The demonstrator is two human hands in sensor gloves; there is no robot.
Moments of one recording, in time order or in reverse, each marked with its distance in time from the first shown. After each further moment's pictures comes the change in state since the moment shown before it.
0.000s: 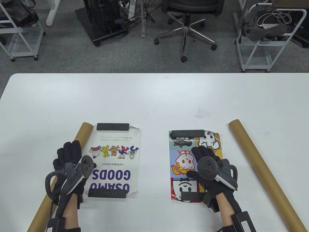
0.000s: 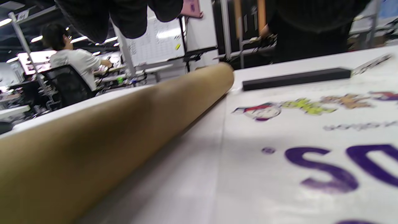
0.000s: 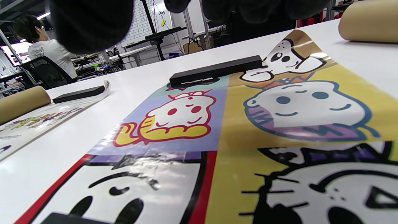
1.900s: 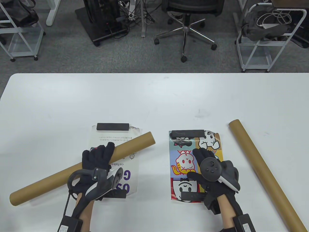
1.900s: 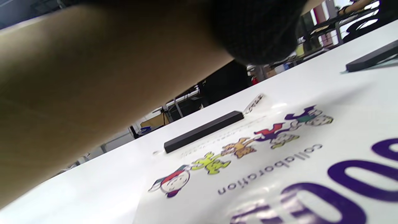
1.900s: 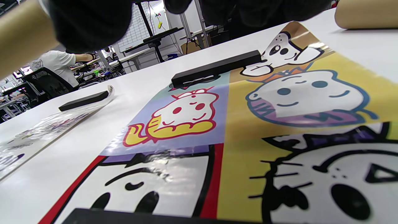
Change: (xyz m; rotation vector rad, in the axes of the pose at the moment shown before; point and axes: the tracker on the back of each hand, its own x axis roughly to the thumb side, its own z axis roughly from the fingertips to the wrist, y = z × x) left_hand 0.085 0.030 0.040 0.341 -0.365 -0.216; right_hand -0.006 0.002 0.005 0.005 0.008 -0.074
